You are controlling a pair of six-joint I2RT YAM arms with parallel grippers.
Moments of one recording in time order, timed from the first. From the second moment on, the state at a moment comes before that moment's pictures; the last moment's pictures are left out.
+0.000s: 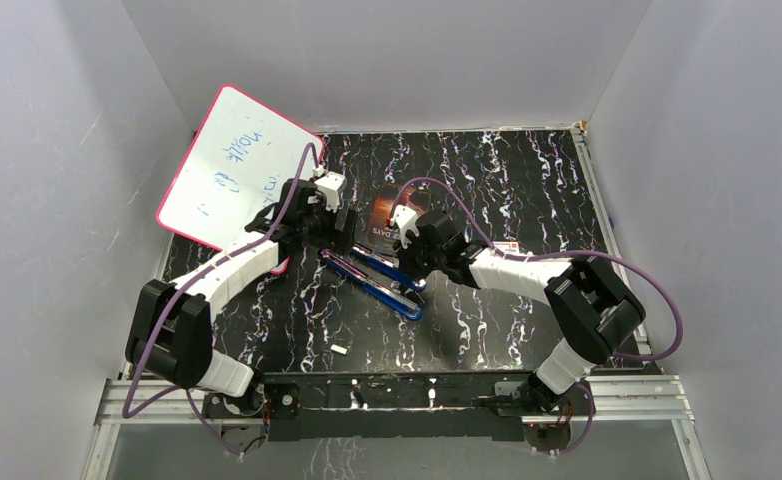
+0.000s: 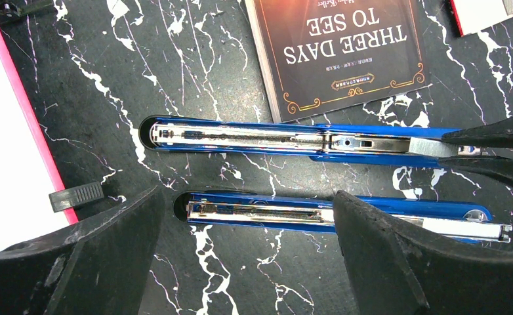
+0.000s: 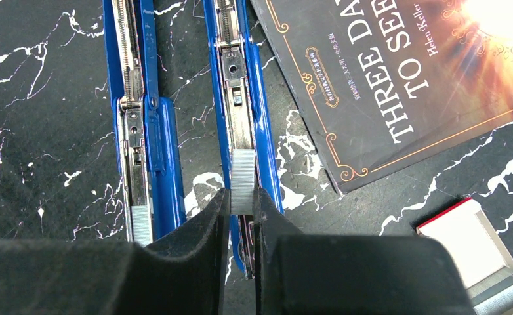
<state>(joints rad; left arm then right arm) -0.42 1.44 0.95 -0.26 0.14 -0.01 0.77 1.60 0.86 0.01 -0.17 -0.06</state>
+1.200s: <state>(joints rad) -0.42 1.44 0.95 -0.26 0.14 -0.01 0.77 1.58 0.84 0.04 -0.17 -0.06</state>
